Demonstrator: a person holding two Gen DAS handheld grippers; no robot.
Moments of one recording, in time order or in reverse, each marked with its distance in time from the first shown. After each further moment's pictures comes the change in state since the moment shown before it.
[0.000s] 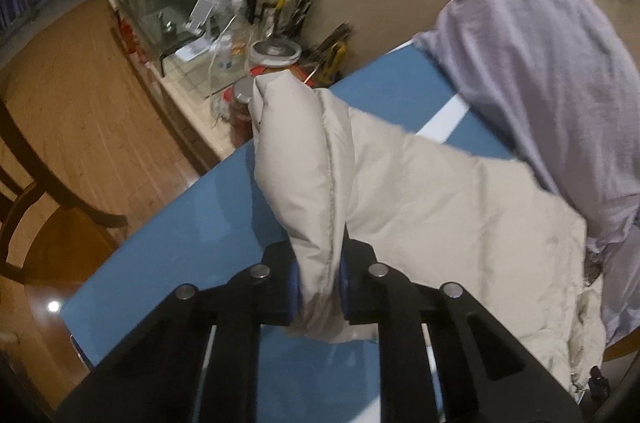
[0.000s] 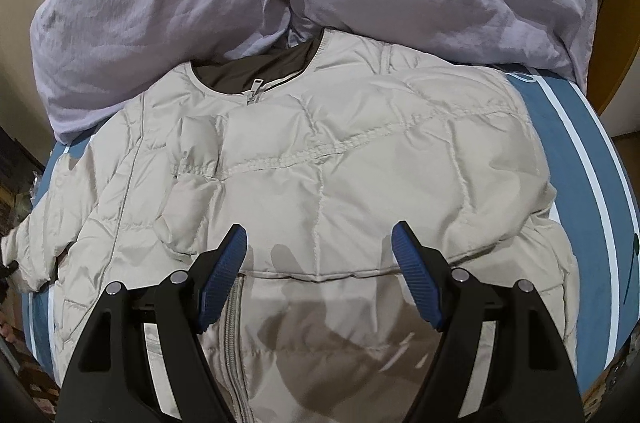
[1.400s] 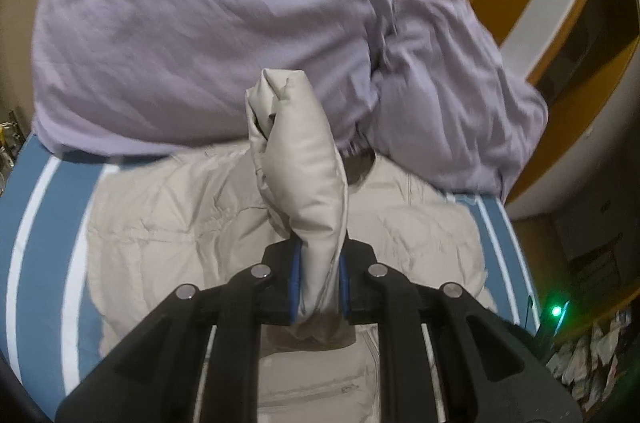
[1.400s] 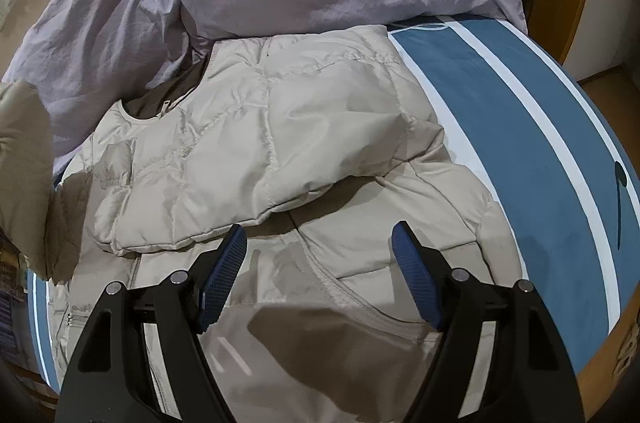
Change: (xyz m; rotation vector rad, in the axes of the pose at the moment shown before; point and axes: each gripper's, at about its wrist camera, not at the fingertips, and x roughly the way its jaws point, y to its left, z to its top) left arm -0.085 -0.375 -0.124 0.638 0.083 -0.523; right arm -0.014 -0.106 -0.032 0.195 -0.016 -0.035
